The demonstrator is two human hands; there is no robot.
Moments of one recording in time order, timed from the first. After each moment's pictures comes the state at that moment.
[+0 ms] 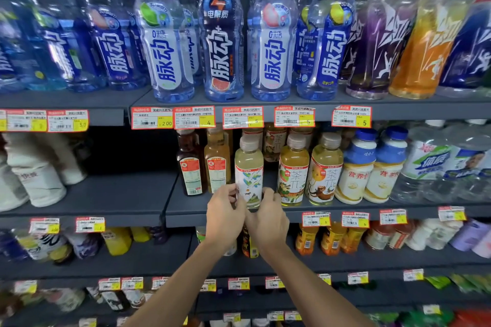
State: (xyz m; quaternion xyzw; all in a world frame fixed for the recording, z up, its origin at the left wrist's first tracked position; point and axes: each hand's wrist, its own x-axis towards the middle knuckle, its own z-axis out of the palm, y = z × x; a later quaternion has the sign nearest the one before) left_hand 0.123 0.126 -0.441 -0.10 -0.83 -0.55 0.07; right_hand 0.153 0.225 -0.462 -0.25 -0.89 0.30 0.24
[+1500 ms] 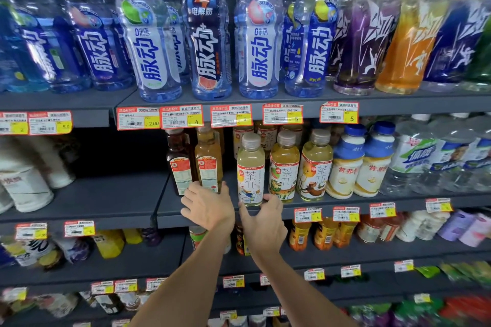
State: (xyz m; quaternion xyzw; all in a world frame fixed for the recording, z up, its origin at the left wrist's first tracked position) left_hand 0.088 0.159 -0.449 0.19 -0.90 -0.34 0.19; right_hand 0.169 0.222 -0.470 -0.33 -0.83 0.35 0.27
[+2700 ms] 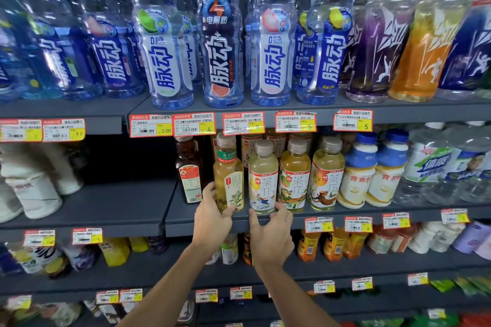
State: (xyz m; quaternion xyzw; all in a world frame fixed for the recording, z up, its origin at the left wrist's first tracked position) left_hand 0.089 0.101 -0.461 -0.10 -0.85 -0.51 0.05; right_hand 0.160 0.211 -0.478 -0.37 -0.81 0.35 0.29
